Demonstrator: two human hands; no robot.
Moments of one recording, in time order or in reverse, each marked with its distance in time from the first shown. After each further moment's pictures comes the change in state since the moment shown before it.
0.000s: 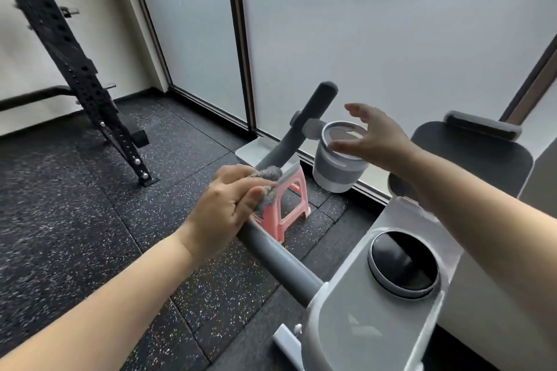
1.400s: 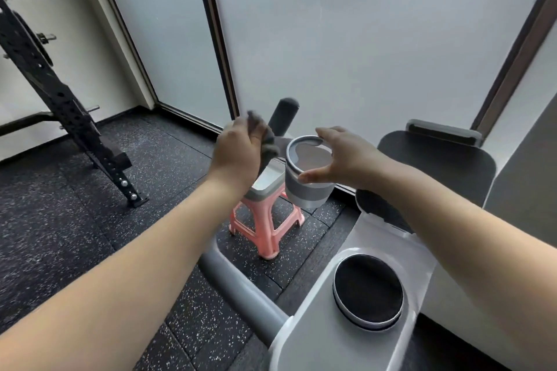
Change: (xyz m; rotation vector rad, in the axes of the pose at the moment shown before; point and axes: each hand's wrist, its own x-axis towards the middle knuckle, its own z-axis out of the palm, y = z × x) left_hand 0.138 0.035 0.043 0.071 0.223 -0.322; right_hand -0.003 0.003 -0.016 -0.251 -0.208 -0.079
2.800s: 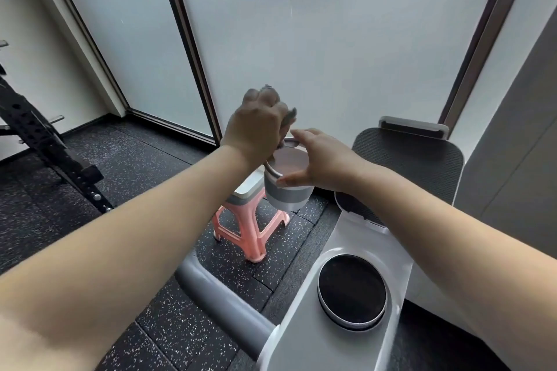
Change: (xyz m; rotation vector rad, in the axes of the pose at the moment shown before) left_hand 0.052 0.024 0.051 0.416 0.042 0.686; right_hand 0.001 0.001 0.005 0.024 0.025 -0.002
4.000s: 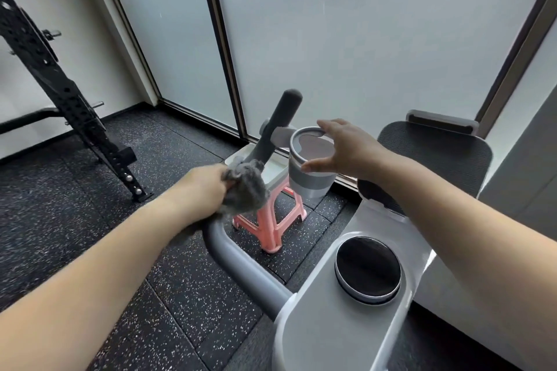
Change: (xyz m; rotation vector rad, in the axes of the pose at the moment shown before) left_hand -0.126 -0.034 -0.082 -0.232 -0.692 -0.726; right_hand 0.000 0.003 0.001 -0.033 -0.012 -0.011
